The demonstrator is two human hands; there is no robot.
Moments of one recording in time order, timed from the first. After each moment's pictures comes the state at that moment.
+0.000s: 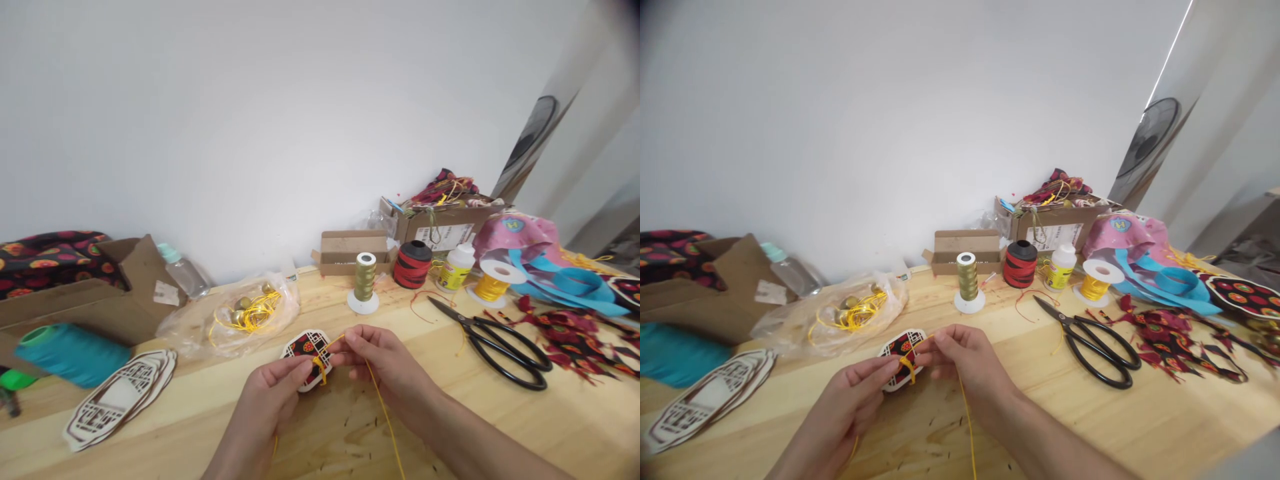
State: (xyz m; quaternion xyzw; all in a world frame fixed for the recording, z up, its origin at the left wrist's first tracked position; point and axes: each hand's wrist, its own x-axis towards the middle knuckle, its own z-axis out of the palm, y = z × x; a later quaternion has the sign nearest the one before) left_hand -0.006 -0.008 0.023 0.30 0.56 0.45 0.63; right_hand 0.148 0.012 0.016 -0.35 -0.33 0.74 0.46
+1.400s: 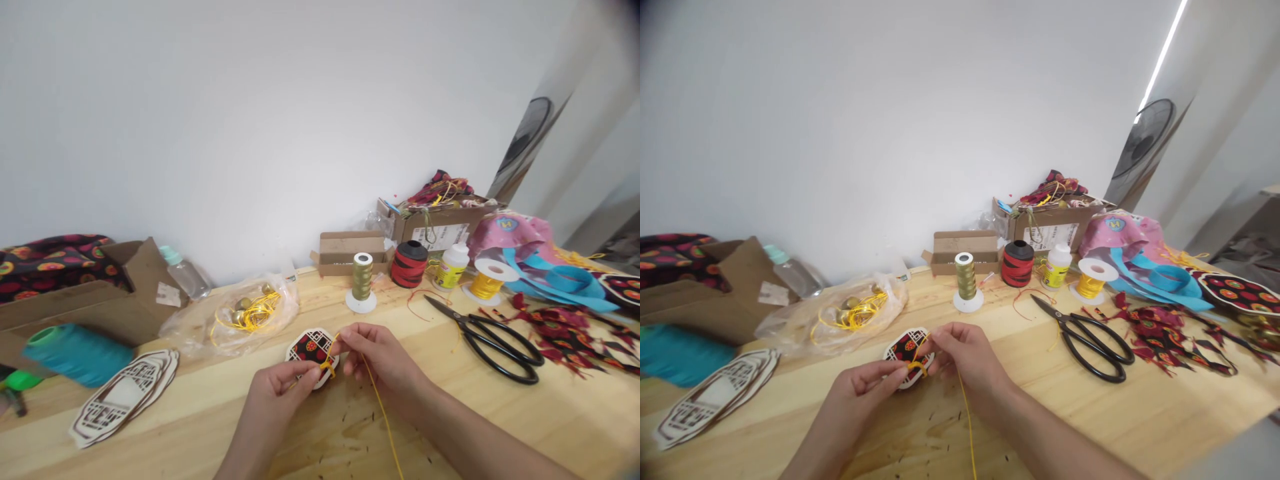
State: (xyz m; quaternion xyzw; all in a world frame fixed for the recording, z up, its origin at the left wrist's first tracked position) left_hand -0.007 -0.007 0.015 0.48 0.59 0.40 0.52; right_hand 0.148 0.015 0.011 -0.37 -0.38 0.72 0.45
